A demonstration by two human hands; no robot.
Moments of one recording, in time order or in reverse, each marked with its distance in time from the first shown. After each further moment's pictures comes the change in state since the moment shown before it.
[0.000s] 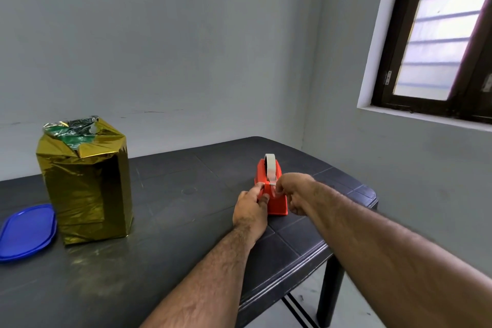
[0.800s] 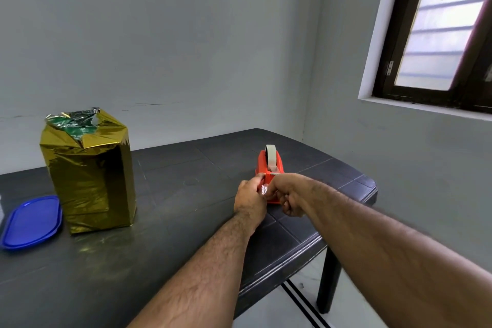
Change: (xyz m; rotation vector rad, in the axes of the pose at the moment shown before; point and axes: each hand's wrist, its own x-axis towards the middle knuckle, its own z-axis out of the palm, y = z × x) left_hand 0.005 -0.001 -0.002 -0.034 -0.055 0.014; right_hand -0.013 0.018 0.008 -0.082 -0.234 0.082
